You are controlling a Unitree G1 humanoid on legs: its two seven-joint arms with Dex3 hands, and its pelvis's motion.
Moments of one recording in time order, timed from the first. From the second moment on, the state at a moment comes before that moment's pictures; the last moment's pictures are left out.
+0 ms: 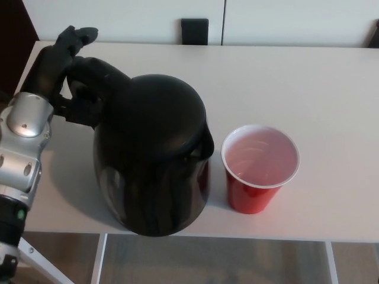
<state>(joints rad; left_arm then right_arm) -0.59 0.47 -0.11 0.43 0.14 0.18 -0.11 -0.17 -0.40 -0.29 1.17 0.12 -0.16 0.08</state>
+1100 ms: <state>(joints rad) -0.62 0.71 -0.16 0.40 0.14 0.18 -0.50 -0.19 -0.40 -0.28 1.17 0.12 -0.16 0.08</state>
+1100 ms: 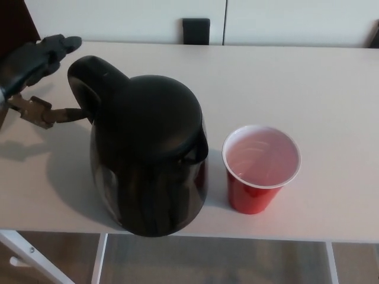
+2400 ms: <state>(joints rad) 0.10 0.59 0.51 1.06 -0.13 -0.09 -0.37 -0.11 -0.40 -0.24 1.24 0.08 -0.17 0.08</state>
